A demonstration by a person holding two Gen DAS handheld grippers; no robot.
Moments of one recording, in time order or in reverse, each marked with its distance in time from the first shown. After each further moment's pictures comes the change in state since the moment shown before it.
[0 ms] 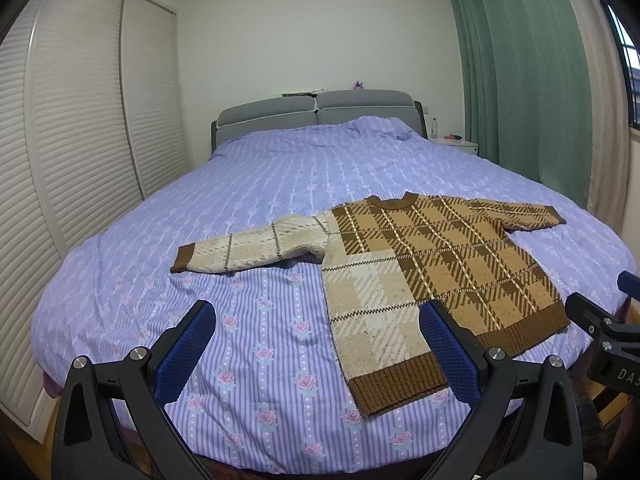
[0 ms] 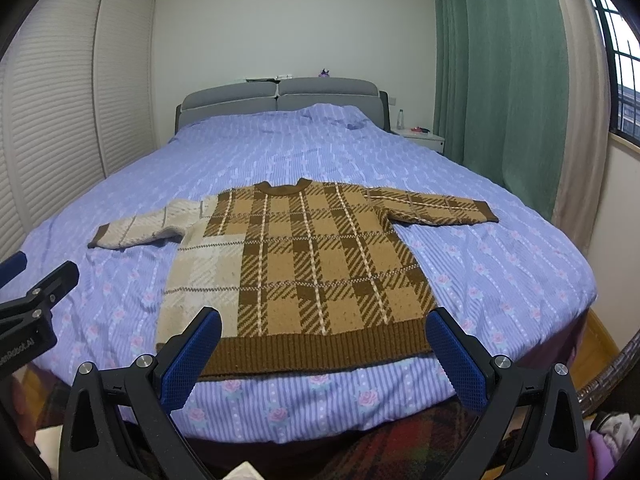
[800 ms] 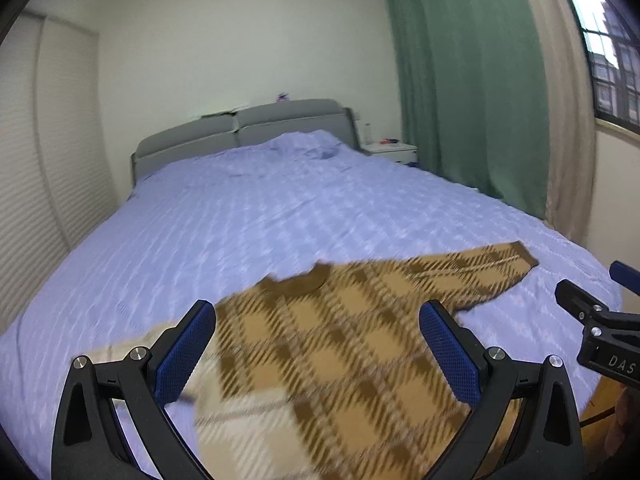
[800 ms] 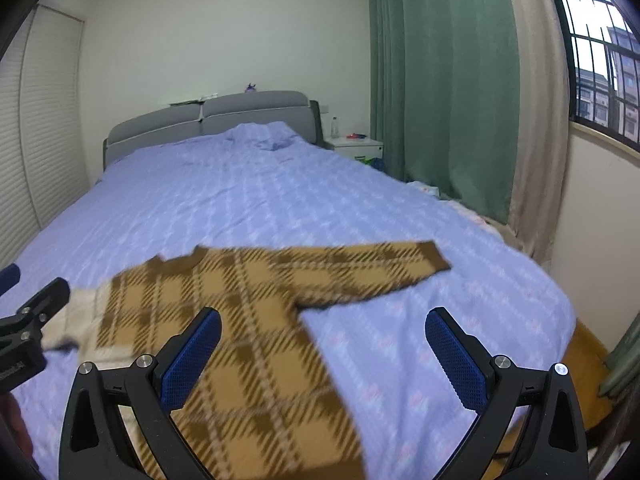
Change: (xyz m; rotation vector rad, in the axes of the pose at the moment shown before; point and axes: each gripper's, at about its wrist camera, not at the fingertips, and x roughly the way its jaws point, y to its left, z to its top) left arm 0.151 -0.151 0.157 0.135 -0.039 -0.234; right arm 0.115 -0.115 0.122 0.128 -0.039 -0.194
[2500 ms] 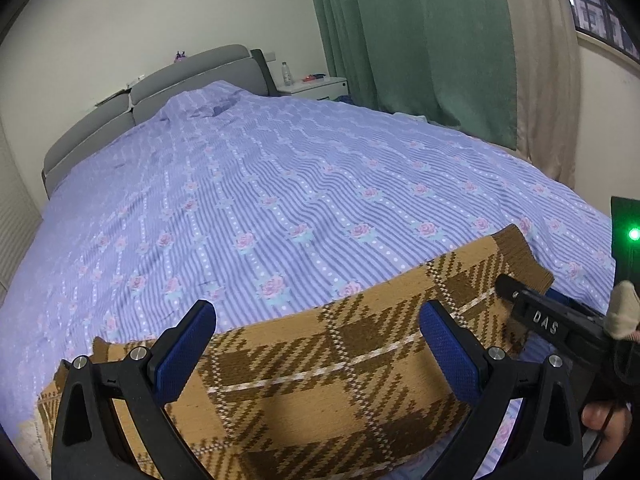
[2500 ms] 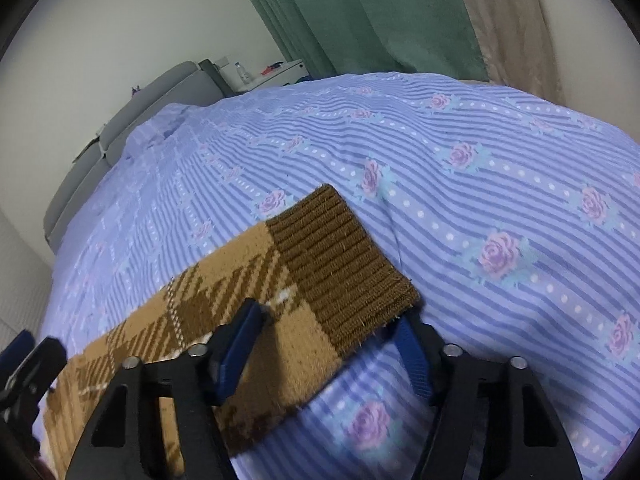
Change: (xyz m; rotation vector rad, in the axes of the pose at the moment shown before) left arm 0.268 -0.220 0.049 0.180 0.224 -0.136; right arm 0.337 -0.216 -0.013 0.487 0.260 0.018
